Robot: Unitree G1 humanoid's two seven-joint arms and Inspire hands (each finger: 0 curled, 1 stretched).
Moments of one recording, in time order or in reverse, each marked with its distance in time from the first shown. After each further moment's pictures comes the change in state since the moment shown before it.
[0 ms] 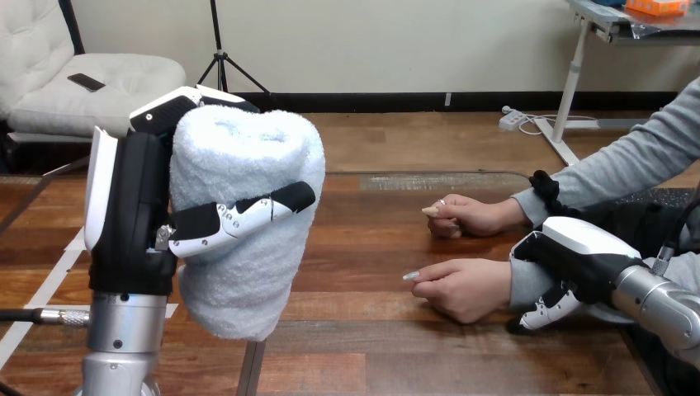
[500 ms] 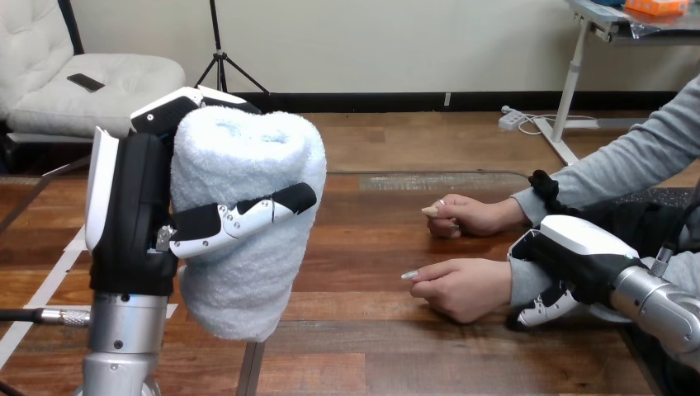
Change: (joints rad) left arm 0.000 -0.001 0.000 0.003 0.000 -0.006 -0.005; right arm 0.000 0.000 0.007 0.013 -0.004 -0.035 -0.039
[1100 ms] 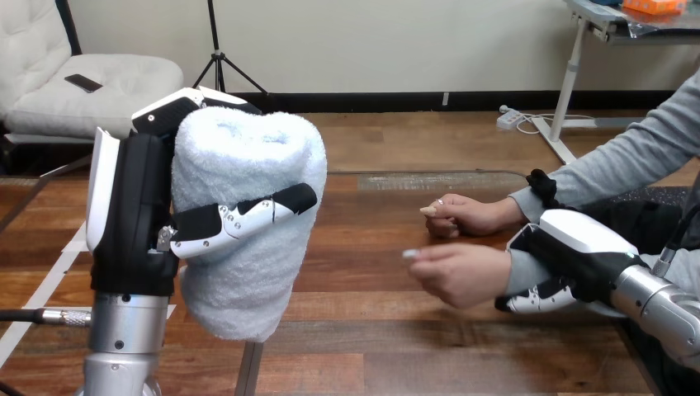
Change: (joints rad) left arm 0.000 -0.004 0.000 0.001 0.002 0.000 0.000; right arm 0.001 -0.004 0.000 0.011 0.001 -0.067 -0.058
